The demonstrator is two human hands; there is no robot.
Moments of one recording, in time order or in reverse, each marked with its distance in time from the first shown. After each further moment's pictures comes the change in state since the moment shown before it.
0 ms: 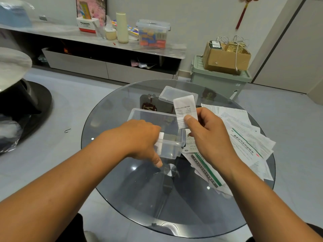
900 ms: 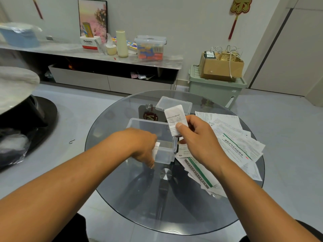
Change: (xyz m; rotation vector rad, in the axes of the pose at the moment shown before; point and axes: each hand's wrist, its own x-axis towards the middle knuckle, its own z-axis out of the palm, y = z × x) left_hand 0.004 0.019 -0.021 0.083 -0.208 -0.087; right_hand 0.000 -0.006 -0.011 -0.018 -0.093 -0.013
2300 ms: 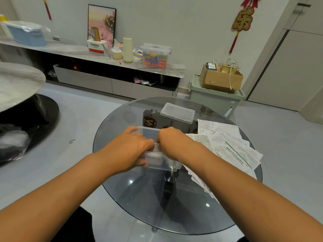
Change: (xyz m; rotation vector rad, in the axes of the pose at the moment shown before) left_hand -0.025 -0.049 0.059 0.003 0.687 0.279; right_hand 0.035 -0.047 0.061 -1.052 -0.512 -0.134
